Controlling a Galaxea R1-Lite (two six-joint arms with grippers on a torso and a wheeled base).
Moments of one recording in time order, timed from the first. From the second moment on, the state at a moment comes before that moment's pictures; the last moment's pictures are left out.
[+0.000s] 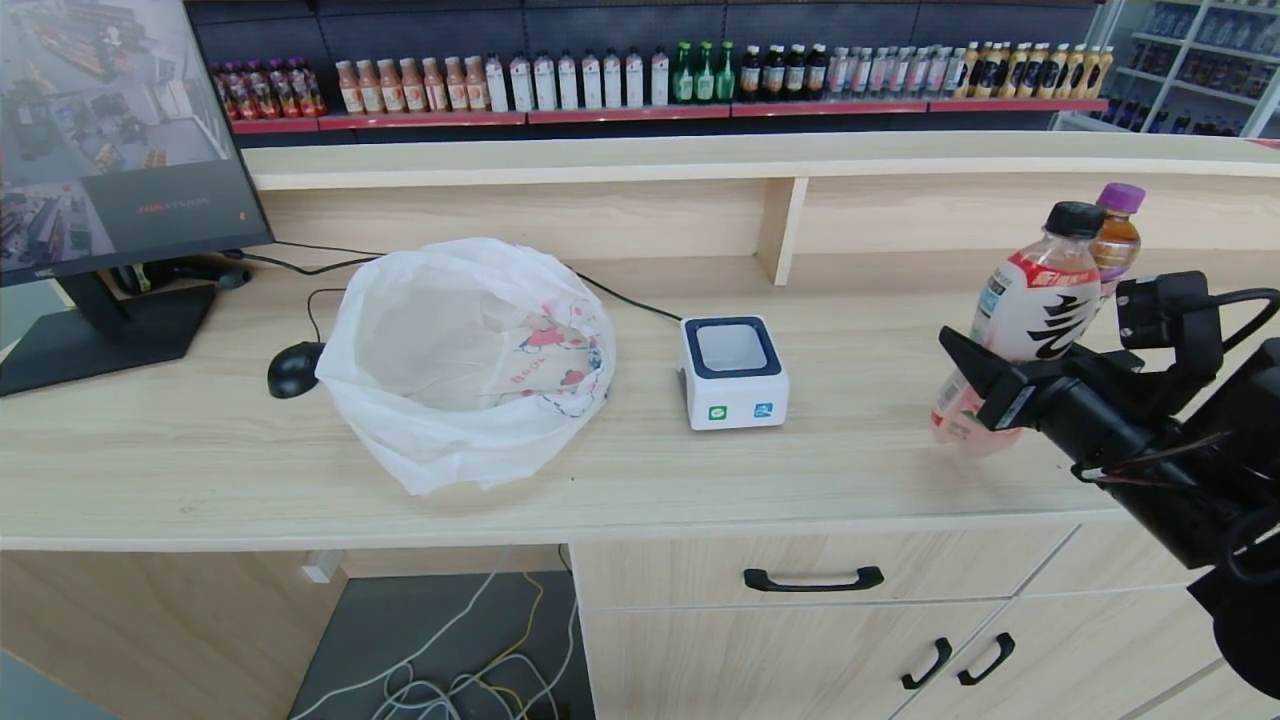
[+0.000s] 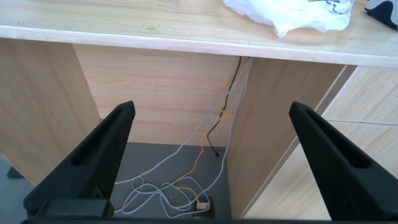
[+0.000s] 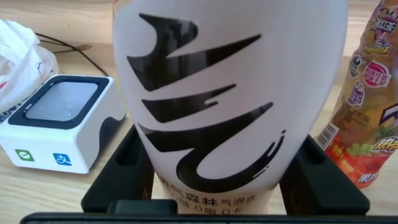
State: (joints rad) left arm 0.00 0.00 0.00 0.00 0.01 -0.01; right arm 0.18 1.72 -0.46 -1.47 0.03 -0.04
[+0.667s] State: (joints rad) left arm 0.00 0.00 0.00 0.00 0.01 -0.01; right arm 0.25 1.54 -0.29 -1.47 0.06 -0.05
